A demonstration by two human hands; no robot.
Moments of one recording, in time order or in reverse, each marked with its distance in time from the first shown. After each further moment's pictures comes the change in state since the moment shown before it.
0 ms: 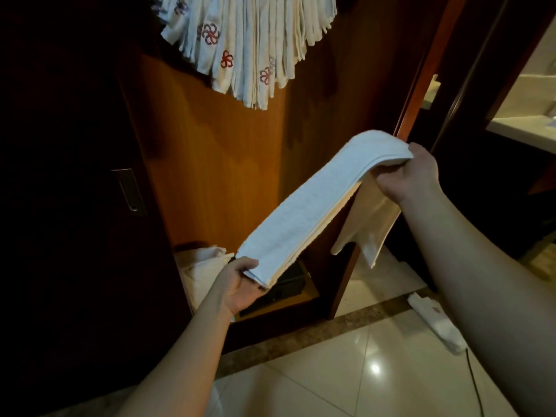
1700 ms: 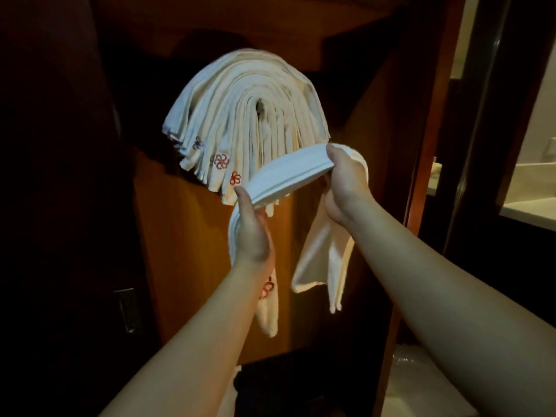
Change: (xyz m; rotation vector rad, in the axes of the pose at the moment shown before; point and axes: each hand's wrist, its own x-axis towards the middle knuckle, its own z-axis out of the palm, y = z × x) left_hand 0.013 0.165 0.246 0.283 -0.148 1.058; right_hand 0.010 -0.012 0.183 -0.379 -0.375 -0.275
